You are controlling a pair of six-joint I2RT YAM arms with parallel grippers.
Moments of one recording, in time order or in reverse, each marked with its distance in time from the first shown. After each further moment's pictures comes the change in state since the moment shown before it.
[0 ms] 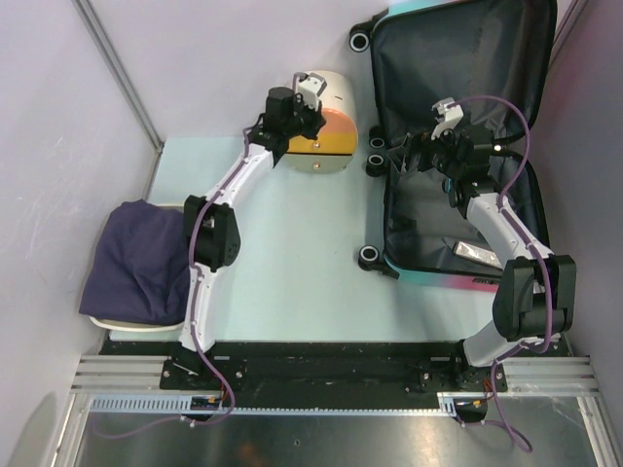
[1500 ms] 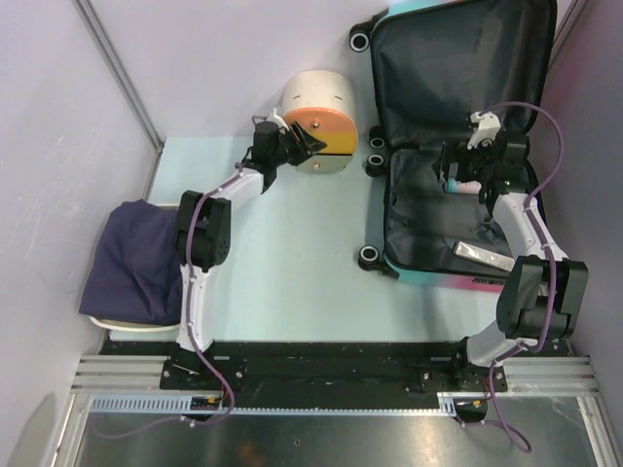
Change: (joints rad) left arm 0.061 -0.073 -0.491 0.403 0.079 -0.915; right arm -0.210 -0.003 0.009 -0.256 0.111 -0.171
